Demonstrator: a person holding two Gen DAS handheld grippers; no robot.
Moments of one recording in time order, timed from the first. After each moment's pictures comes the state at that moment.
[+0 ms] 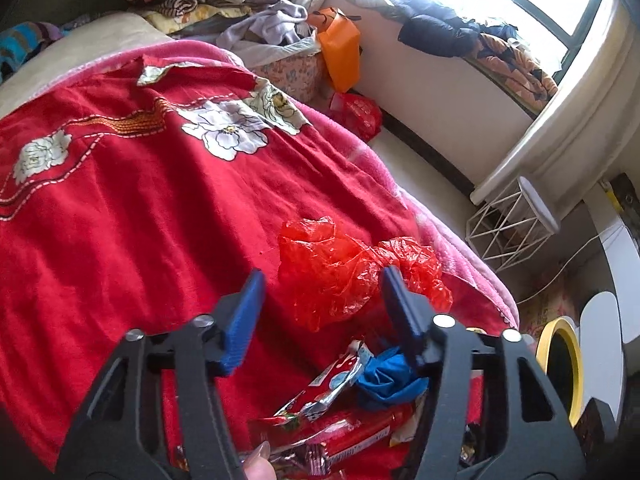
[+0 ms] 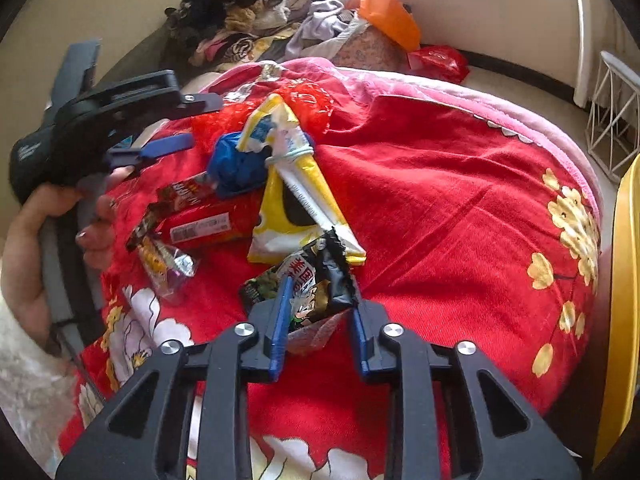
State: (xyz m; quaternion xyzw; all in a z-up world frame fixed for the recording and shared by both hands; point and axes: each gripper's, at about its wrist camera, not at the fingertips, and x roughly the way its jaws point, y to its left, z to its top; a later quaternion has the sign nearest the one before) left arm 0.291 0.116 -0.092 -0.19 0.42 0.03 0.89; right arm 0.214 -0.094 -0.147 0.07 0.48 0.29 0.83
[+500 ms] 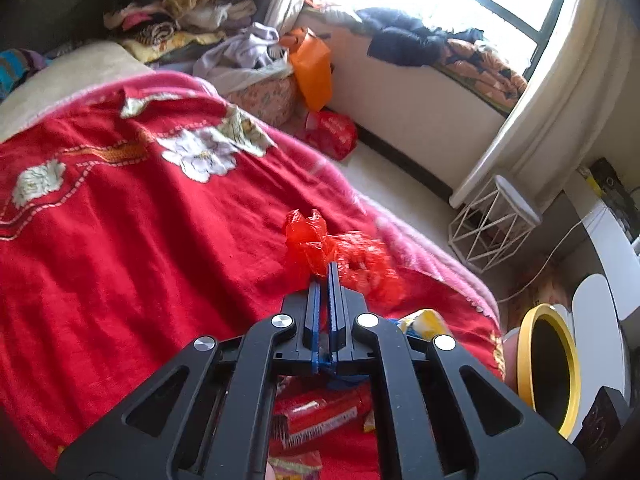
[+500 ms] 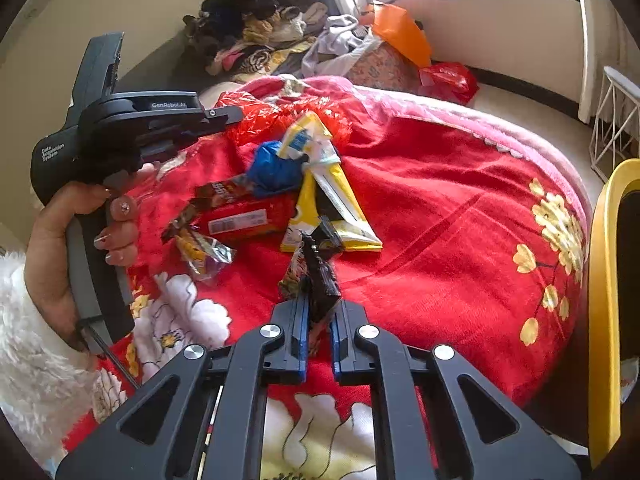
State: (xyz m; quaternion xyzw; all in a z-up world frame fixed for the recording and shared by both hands) left arm 0.264 0.095 -0.067 -0.17 0.37 0.00 0.91; right arm 0.186 -0.102 -0.119 0.06 0.45 0.31 0.84
